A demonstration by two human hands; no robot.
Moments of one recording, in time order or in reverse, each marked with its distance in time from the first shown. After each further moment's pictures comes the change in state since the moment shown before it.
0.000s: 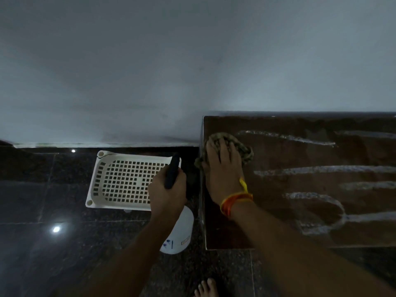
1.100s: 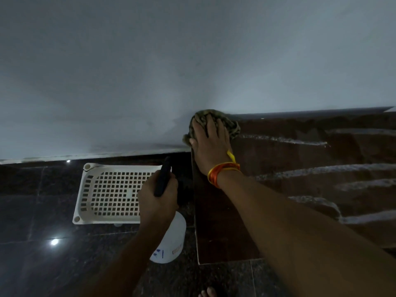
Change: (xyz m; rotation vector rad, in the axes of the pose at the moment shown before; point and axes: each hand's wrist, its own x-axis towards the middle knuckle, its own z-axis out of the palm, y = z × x) left_hand 0.010 0.001 0.008 0.018 -0.042 0.034; right_hand 0.072 0.009 -0.012 0.081 0.048 -0.006
